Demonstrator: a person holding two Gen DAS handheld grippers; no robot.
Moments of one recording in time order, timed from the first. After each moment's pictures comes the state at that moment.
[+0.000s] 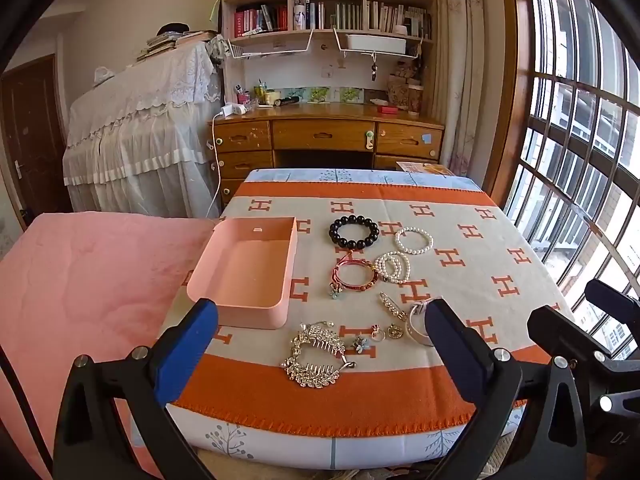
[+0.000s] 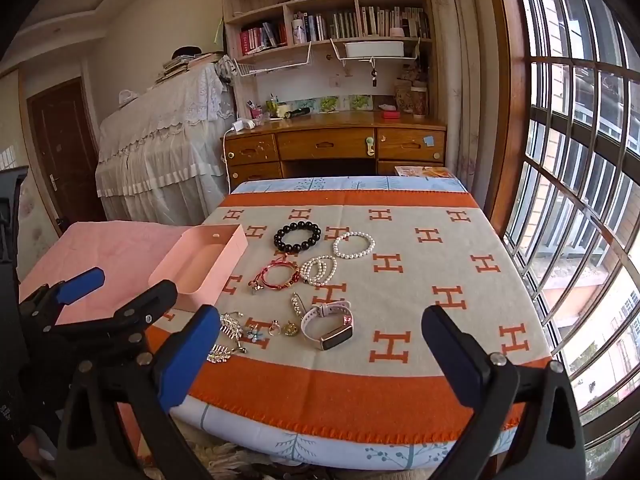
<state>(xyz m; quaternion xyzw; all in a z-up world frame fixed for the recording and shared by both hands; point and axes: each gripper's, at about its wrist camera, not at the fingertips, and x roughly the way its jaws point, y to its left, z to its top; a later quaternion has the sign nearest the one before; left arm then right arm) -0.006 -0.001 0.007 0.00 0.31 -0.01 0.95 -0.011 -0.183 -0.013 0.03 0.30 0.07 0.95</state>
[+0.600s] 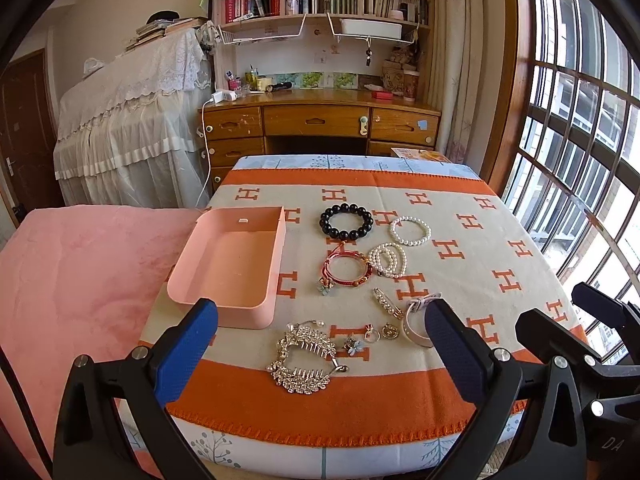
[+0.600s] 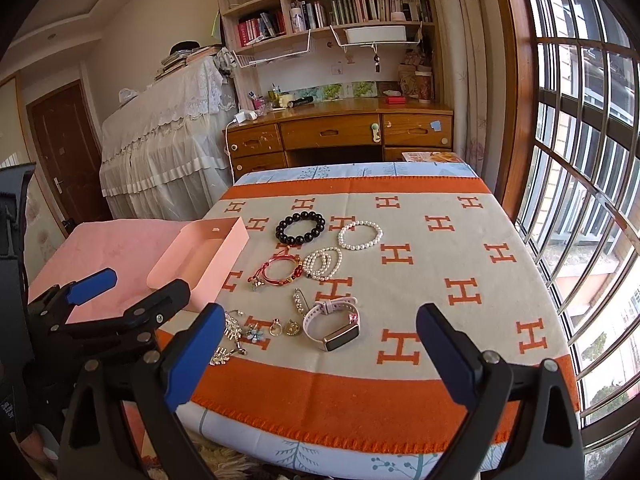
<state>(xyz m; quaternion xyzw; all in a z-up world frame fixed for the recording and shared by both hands) 0.019 -0.006 -0.005 0.00 0.34 -0.02 0.94 0.013 -0.186 -0.029 0.05 0.33 0.08 0.94</state>
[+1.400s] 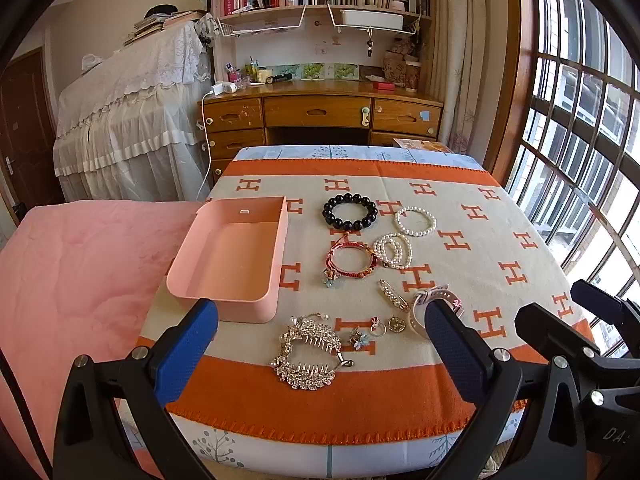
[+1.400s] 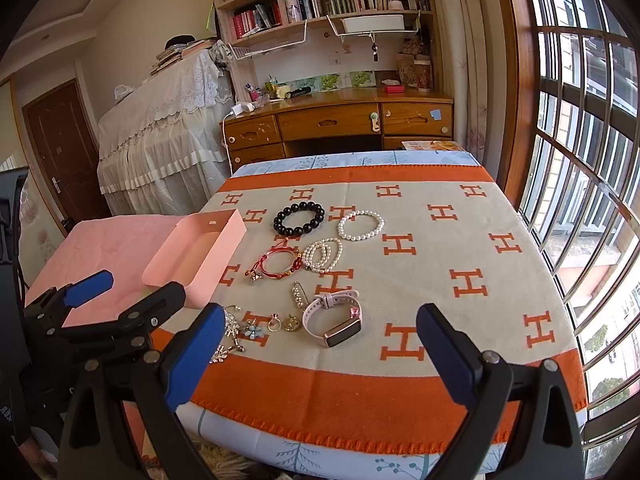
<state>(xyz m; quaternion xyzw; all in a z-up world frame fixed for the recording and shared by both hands) 0.025 -0.006 -0.013 0.00 0.35 -0.02 0.94 0.020 -0.187 -0.036 0.05 0.34 0.08 0.94</state>
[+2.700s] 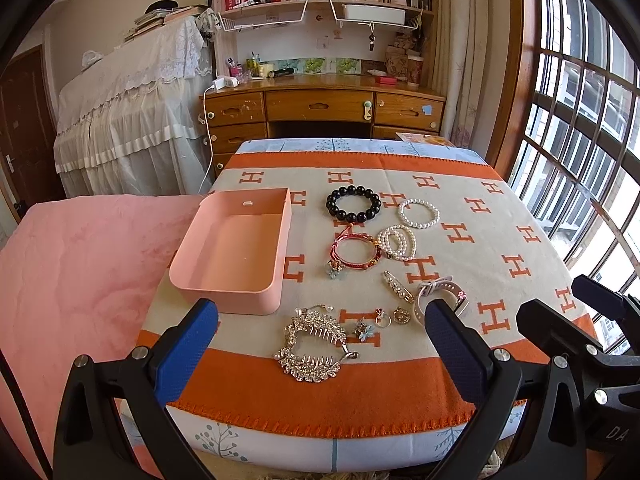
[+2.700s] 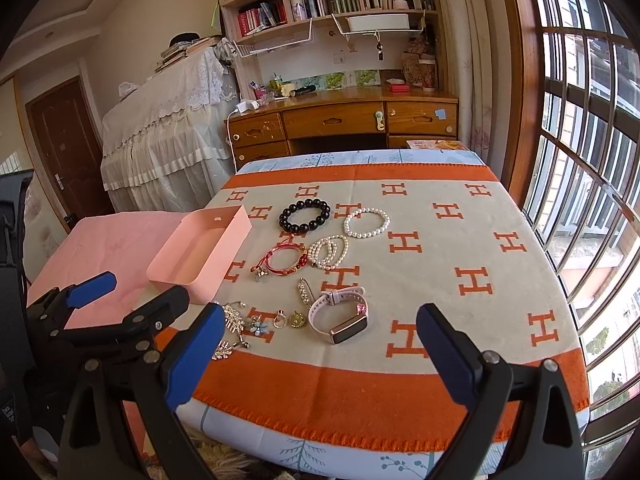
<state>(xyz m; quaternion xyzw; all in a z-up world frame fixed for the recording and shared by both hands) 0.024 -0.001 -0.014 0.00 0.37 -0.01 0.93 0.024 -0.181 -0.041 0.05 0.35 0.09 0.93</state>
